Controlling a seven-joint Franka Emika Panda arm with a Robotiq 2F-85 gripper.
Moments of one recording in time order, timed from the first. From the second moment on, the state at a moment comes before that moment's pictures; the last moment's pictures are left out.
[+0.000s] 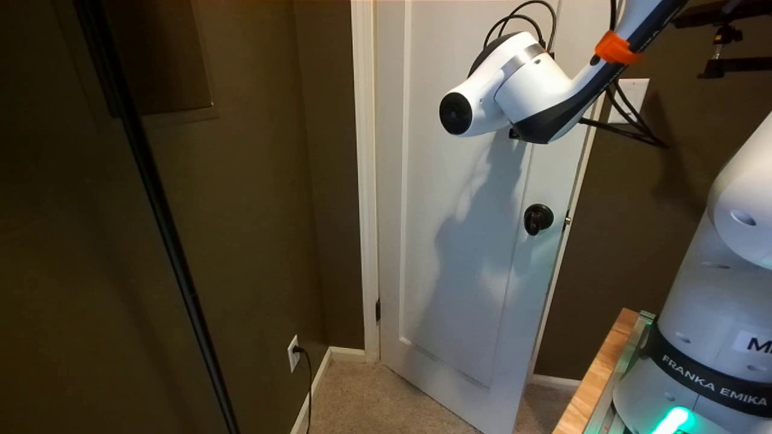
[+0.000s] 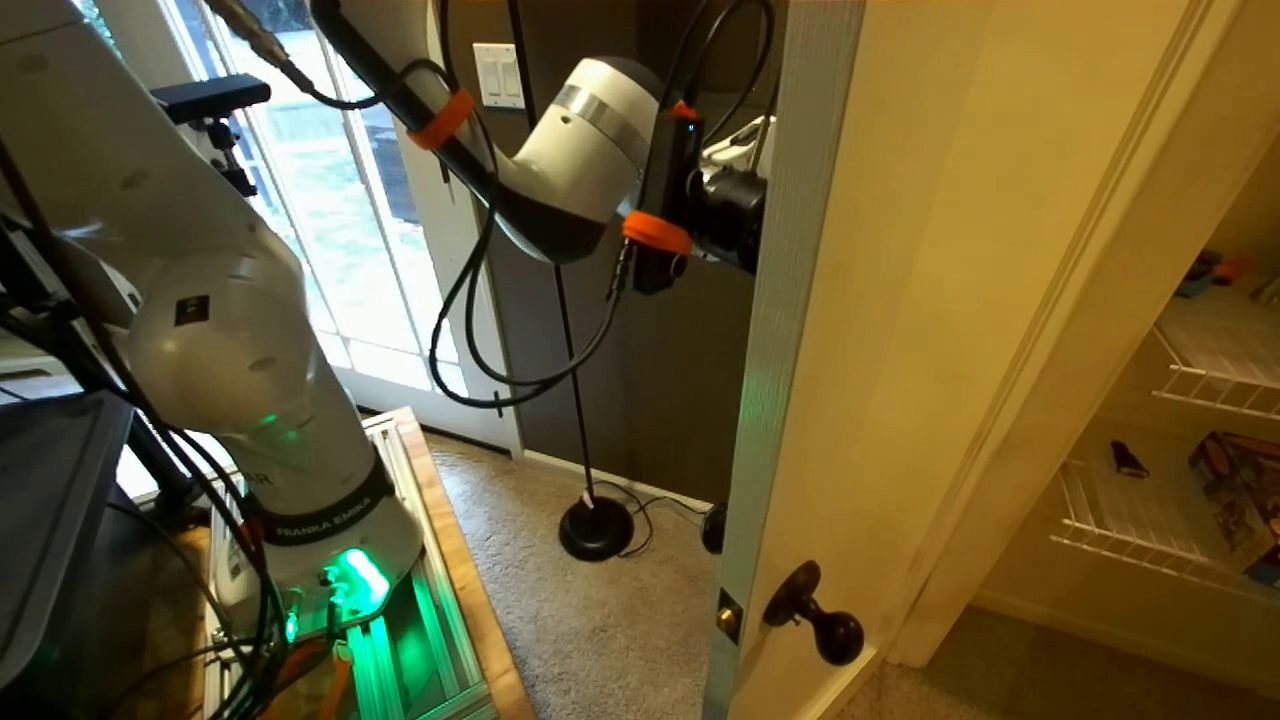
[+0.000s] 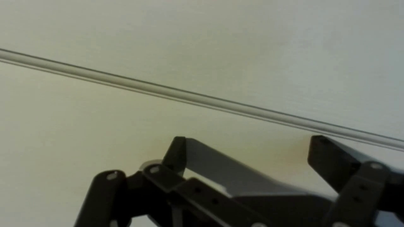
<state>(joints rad) -0.04 -0.26 -0.13 -2.61 -1.79 1.71 0.59</state>
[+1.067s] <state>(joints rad) -0.14 -0.12 -0.26 -2.53 -2.13 1.82 0.77</state>
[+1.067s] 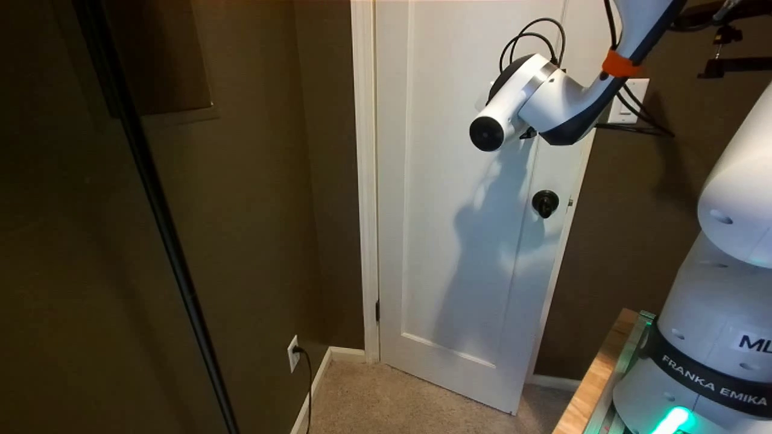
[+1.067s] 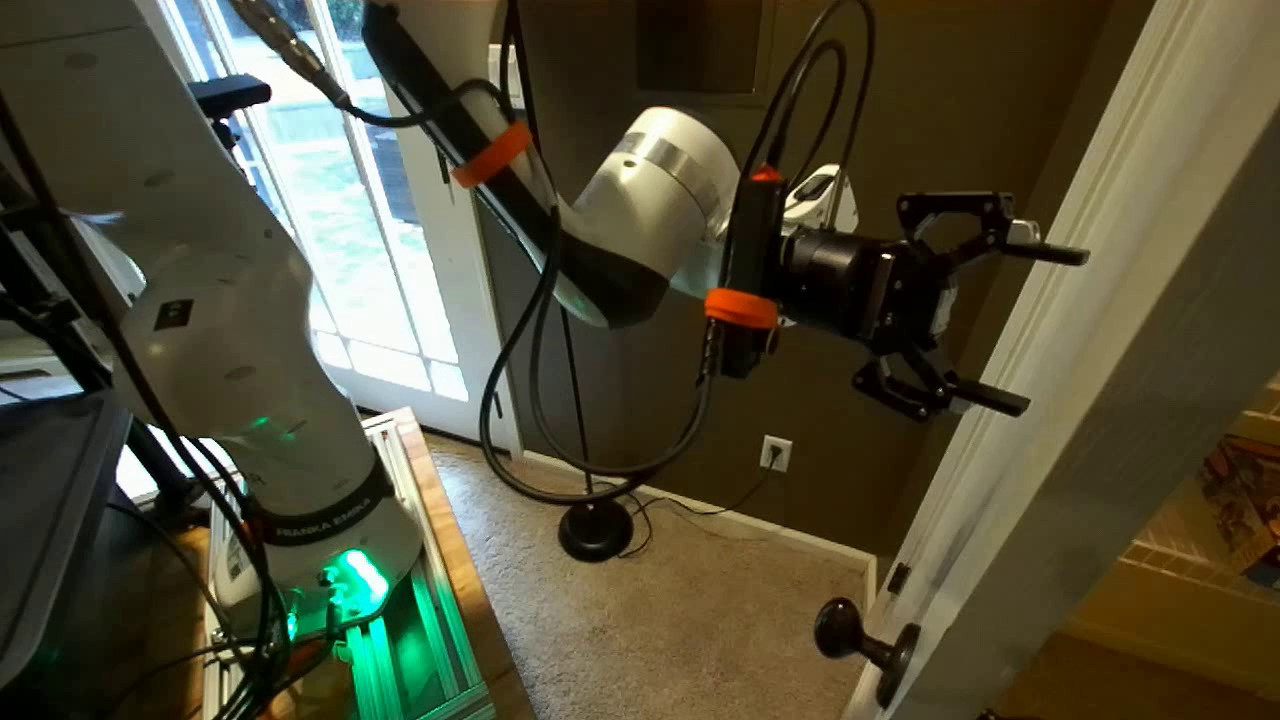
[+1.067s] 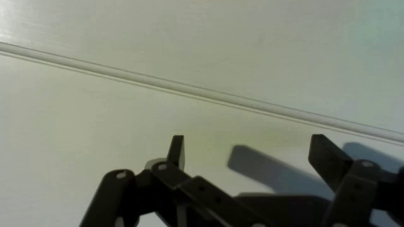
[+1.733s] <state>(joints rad) -0.15 -0.09 -0.24 -2.60 -2.07 1.84 0.46</state>
